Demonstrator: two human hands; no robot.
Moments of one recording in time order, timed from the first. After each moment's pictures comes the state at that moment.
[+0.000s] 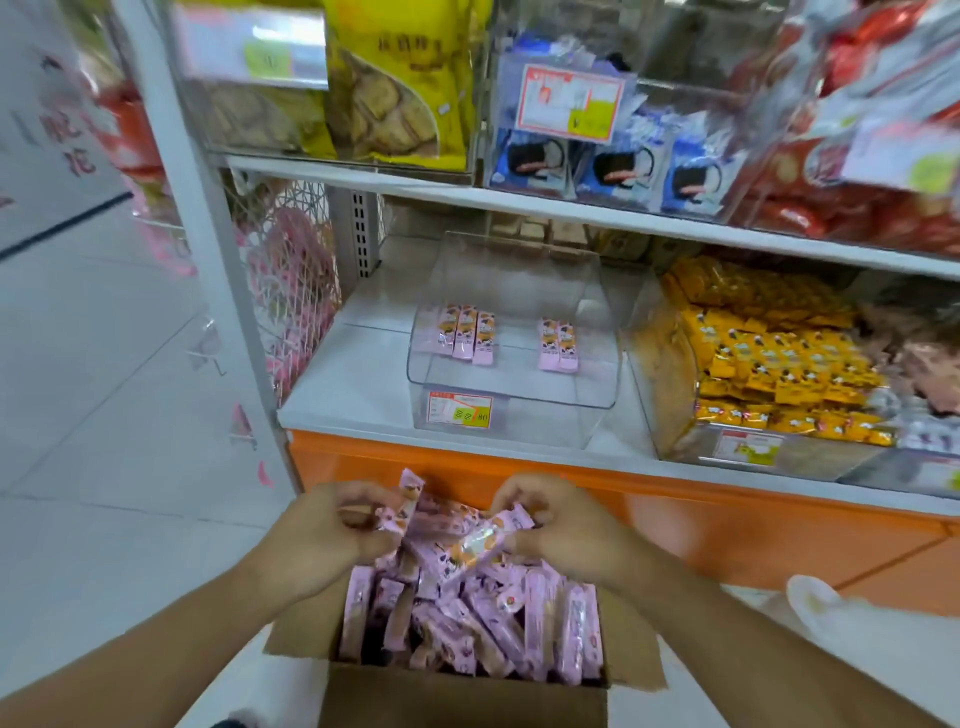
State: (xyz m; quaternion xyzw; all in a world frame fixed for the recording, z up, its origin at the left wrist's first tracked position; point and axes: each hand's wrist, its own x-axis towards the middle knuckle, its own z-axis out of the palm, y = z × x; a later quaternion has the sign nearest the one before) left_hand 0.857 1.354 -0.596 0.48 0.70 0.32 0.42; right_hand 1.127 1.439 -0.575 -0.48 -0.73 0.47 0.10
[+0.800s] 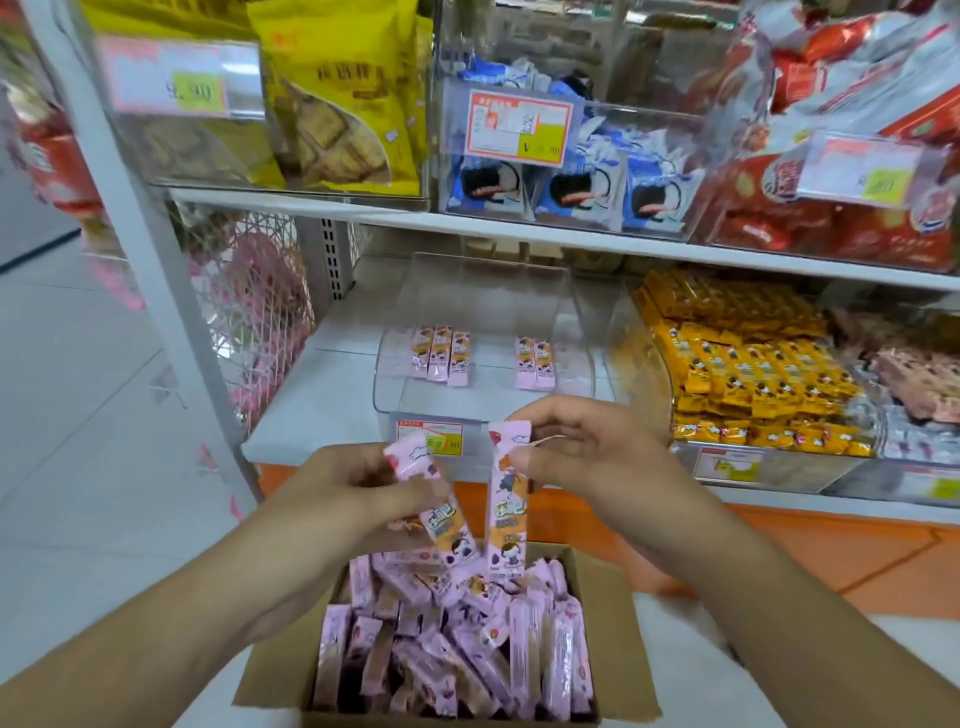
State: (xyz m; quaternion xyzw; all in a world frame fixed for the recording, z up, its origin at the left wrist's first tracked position) left_hand 0.909 1.372 -0.495 0.43 0.58 0.41 0.55; right_hand 1.145 1.445 -0.464 -0.43 -0.67 0.53 0.30
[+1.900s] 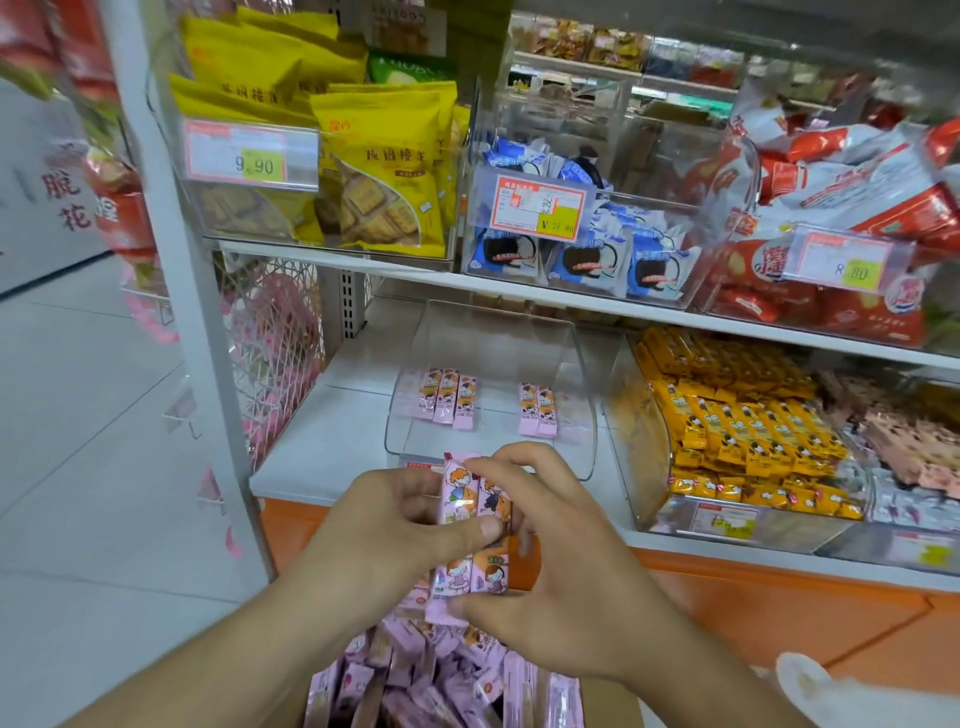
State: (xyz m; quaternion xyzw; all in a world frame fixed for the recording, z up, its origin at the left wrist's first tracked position) left_hand 0.932 1.376 -0.479 0.45 0.62 0.43 0.48; right_hand 1.122 1.407 -0.464 -0.36 -0.87 0.25 0.22
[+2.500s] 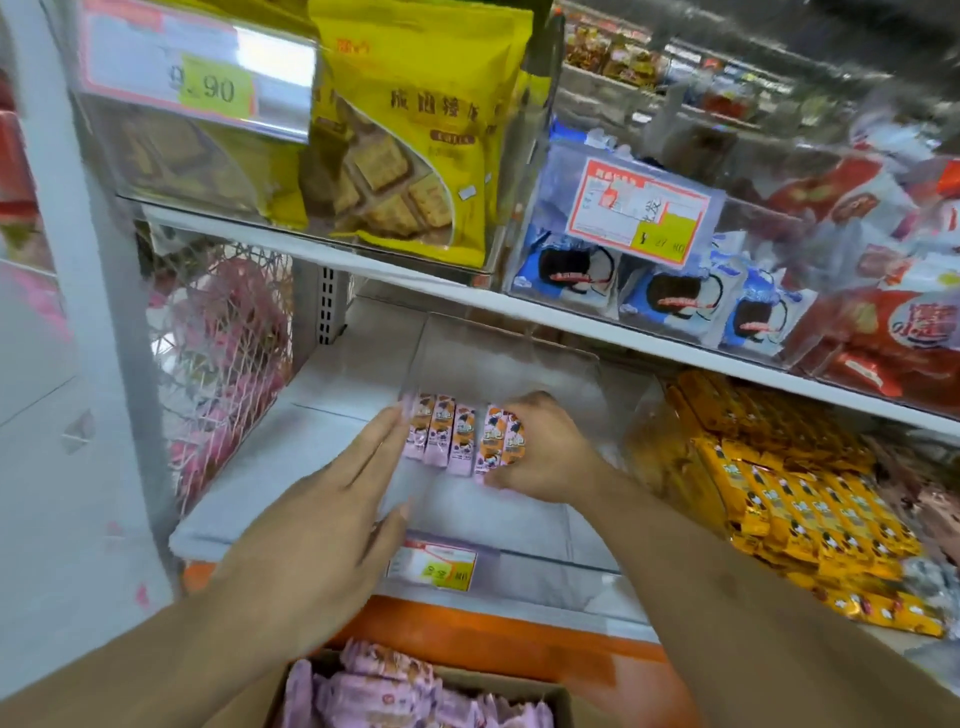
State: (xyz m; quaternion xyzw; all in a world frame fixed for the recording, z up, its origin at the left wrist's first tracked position) left_hand 0.854 1.473 -0.543 0.70 0.66 0.25 0.11; right_hand 1.063 1.663 -0.529 -0.49 -0.86 0.11 0.07
